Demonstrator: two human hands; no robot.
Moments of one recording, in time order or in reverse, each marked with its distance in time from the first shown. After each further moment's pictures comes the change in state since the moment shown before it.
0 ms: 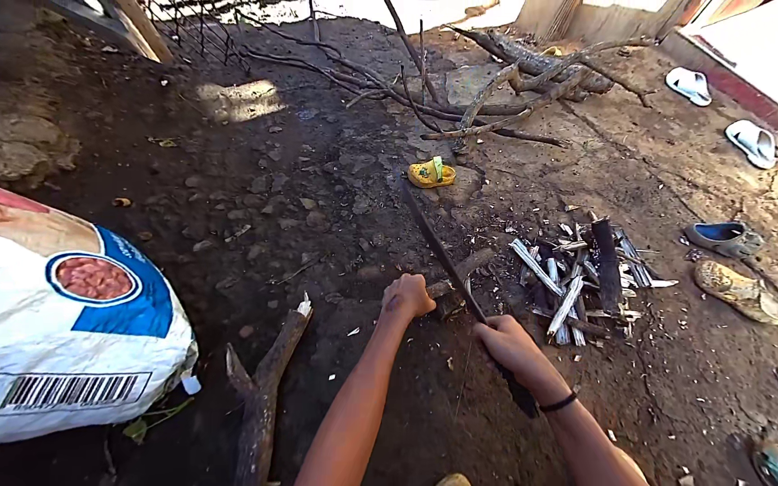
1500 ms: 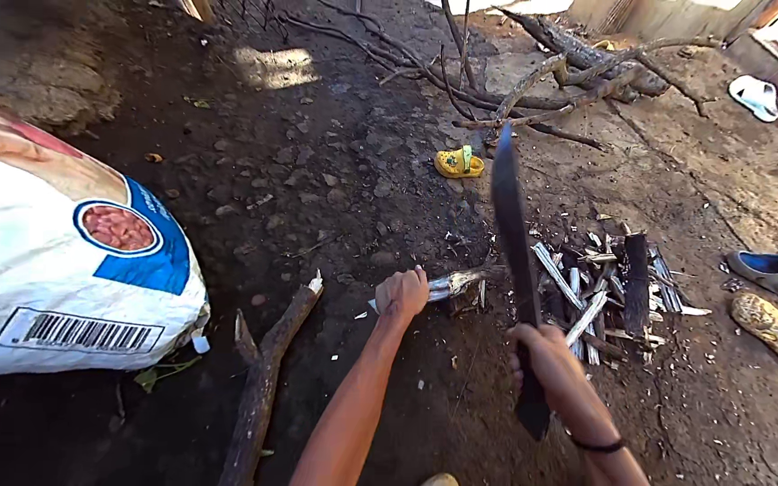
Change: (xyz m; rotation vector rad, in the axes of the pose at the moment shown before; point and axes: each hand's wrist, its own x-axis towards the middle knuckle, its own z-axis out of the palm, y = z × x) left_hand -0.003 -0.020 0.032 -0.150 0.253 -0.244; right_hand -0.037 -0.009 -0.022 0.316 0.090 -0.096
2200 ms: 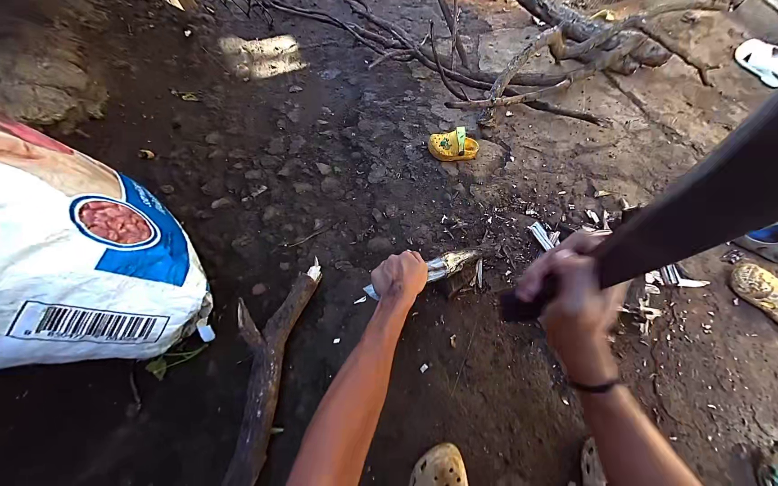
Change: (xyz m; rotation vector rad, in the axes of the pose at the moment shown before) left_hand -0.016 0.016 -0.020 0.061 -0.002 -0.120; right_hand 0.004 -0.021 0.008 0.053 0.047 -0.819
